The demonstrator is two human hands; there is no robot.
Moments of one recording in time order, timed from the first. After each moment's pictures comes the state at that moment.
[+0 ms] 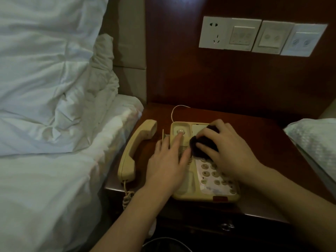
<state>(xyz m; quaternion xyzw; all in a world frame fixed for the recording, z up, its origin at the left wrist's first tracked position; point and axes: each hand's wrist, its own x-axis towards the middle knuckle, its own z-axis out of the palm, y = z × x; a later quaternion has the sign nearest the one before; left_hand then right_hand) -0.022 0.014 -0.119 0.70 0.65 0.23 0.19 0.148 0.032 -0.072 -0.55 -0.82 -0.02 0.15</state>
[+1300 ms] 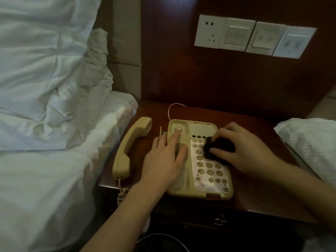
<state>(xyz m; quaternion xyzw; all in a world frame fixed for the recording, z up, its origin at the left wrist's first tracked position) -0.021 0.016 -0.118 0.71 0.64 0.22 0.20 0.188 0.023 -0.055 -0.58 -0.81 0.02 0.10</state>
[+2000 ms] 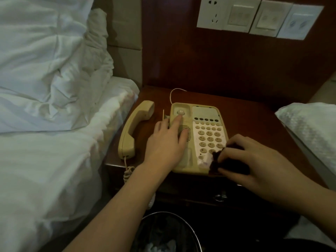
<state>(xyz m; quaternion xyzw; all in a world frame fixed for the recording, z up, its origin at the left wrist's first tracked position) -0.023 0.004 -0.115 0.72 0.63 0.24 0.16 0.186 -0.062 -0.052 -0.50 -0.86 0.02 0.00</state>
